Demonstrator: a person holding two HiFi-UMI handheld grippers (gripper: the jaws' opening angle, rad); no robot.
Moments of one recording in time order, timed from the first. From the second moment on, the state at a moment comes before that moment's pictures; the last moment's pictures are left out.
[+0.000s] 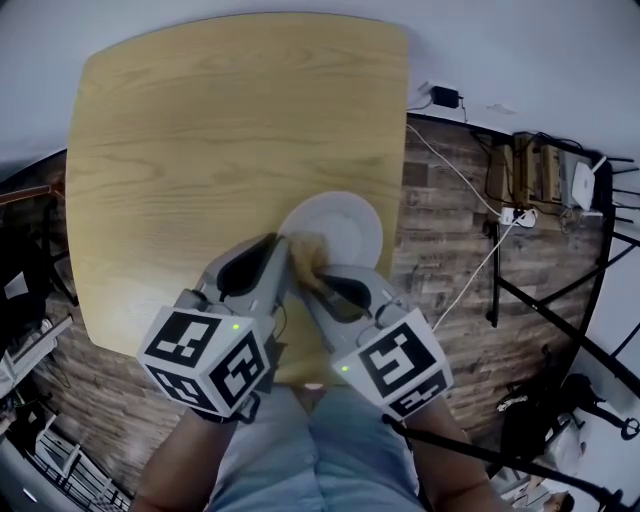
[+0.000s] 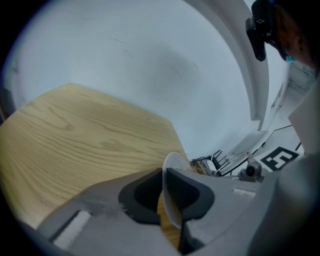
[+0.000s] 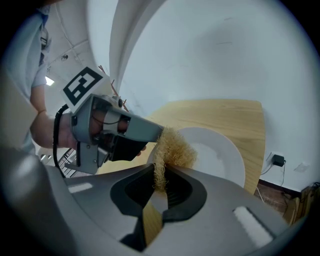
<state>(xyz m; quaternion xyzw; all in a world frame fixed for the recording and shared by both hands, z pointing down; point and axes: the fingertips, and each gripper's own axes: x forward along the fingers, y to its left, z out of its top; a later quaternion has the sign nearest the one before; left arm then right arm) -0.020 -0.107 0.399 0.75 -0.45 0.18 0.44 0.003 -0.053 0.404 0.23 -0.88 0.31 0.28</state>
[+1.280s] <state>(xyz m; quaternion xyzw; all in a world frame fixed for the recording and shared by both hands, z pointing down) -0.020 -0.097 0.387 0.78 -0.44 0.22 0.38 0.088 -0.022 0.440 0.27 -0.80 0.40 0.34</state>
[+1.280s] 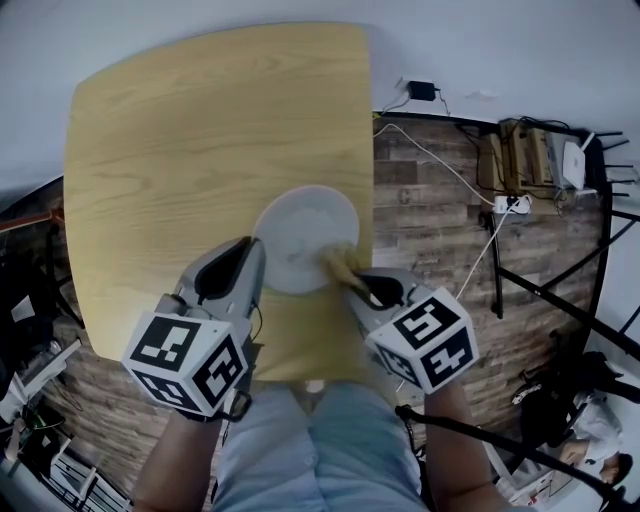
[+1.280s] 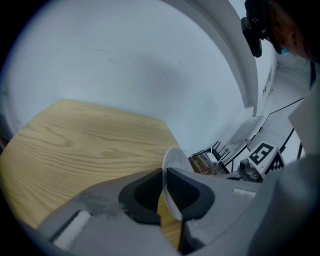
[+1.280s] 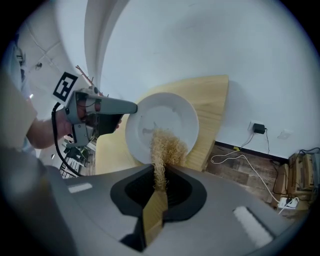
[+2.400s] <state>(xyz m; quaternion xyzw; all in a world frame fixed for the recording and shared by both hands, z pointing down) -0.011 -0.103 0.382 0.80 -0.42 0.23 0.36 0.075 -0.115 0.422 0.30 -0.82 0.37 0.34</state>
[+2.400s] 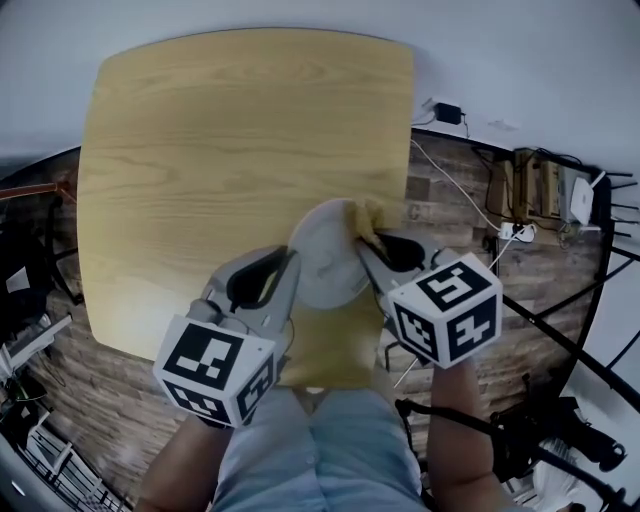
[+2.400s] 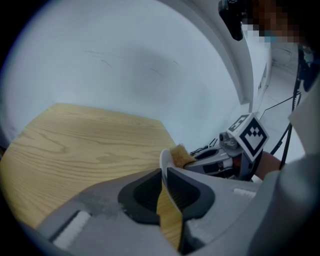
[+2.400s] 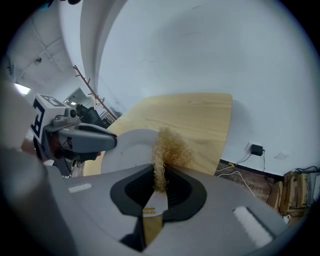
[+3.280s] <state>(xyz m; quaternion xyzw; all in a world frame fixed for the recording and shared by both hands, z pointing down) -0.018 -0.104 0.381 0.80 -0.43 0.23 0.35 0.007 -0.068 0.395 0.18 -0.87 0.29 0.35</state>
